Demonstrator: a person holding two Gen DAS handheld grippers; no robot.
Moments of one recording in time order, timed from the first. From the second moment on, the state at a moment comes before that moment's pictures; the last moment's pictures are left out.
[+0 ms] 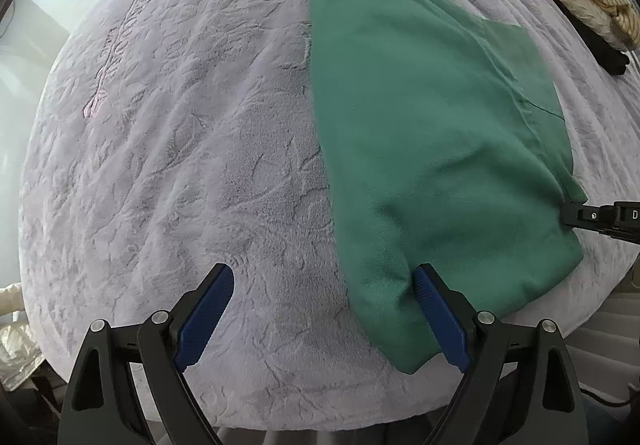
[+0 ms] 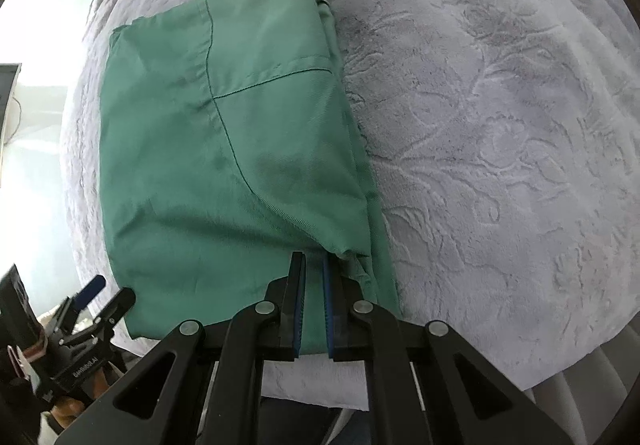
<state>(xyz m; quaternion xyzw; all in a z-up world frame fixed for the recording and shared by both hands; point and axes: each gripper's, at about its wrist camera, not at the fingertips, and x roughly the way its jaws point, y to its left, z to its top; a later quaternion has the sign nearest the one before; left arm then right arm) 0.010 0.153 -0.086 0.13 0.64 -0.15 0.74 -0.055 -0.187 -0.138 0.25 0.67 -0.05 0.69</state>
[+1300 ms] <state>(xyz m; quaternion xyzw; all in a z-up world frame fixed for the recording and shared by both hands) 0.037 0.128 -0.008 0.09 0.61 -0.14 0.78 -0.019 -0.156 -0.037 0.12 0.63 -0.12 0.76</state>
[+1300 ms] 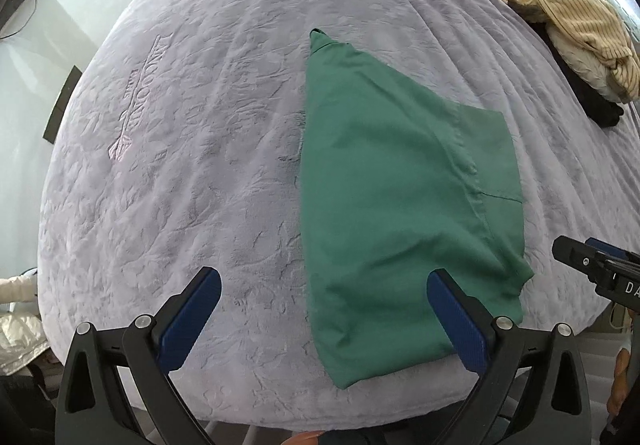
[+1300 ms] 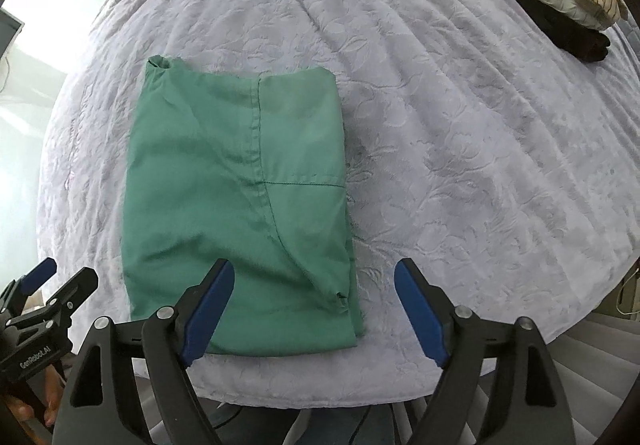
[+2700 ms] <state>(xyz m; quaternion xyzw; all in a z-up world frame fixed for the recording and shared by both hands) 0.037 0.125 -0.006 0.11 0.60 -0.14 0.78 -0.018 -0.151 -0.032 0.09 0.62 -0.13 0.77</state>
